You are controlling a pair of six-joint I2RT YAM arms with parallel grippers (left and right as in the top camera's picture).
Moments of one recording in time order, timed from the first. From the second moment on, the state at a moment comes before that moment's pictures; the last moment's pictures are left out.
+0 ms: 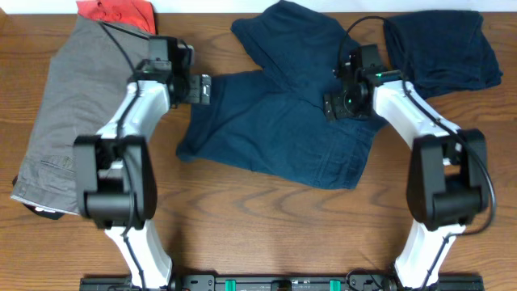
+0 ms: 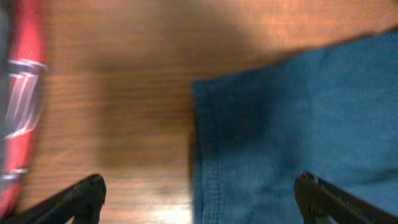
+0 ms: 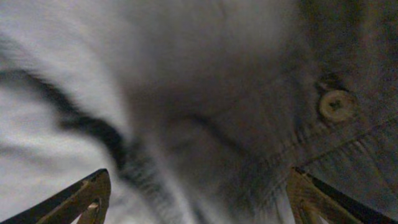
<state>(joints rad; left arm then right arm) -0.04 2.04 1.41 -0.44 0.10 0.03 0.17 2.00 1.42 -0.64 -0.09 0.00</state>
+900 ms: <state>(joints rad) -0.06 2.15 1.41 -0.29 0.14 0.07 0.17 1.82 1.44 -0.69 -0.10 0.00</state>
